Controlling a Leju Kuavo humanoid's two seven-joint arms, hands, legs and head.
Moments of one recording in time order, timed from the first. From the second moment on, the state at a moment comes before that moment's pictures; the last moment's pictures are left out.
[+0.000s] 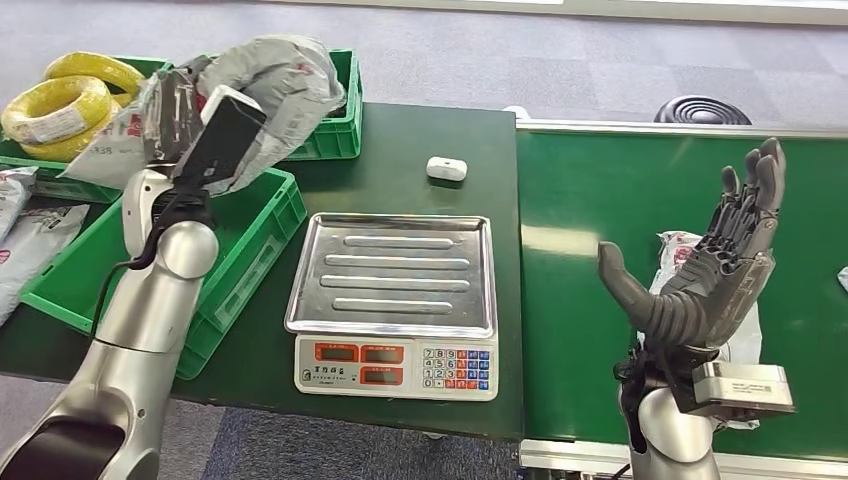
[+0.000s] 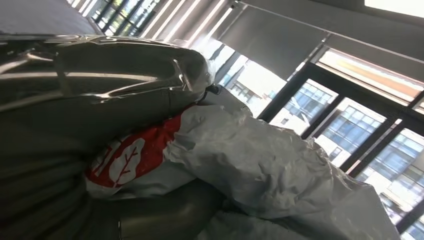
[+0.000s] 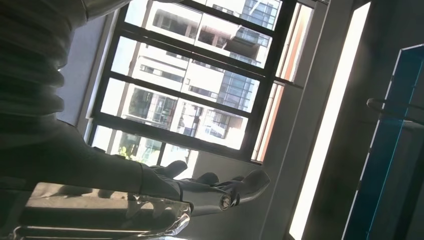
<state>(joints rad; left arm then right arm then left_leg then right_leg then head) -0.78 0.06 -0.20 -1.21 -0.79 0.34 -0.09 -0.19 -0.03 0.22 -1.78 0.17 -0.36 -0.64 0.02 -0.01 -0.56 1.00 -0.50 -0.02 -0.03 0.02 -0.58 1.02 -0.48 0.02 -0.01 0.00</state>
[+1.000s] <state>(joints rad) -0.70 0.29 0.18 -1.00 -0.84 0.45 -0.03 -0.18 -0.06 0.18 -1.76 0.18 -0.37 -0.58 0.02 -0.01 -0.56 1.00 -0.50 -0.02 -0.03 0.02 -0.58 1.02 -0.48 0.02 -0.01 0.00</state>
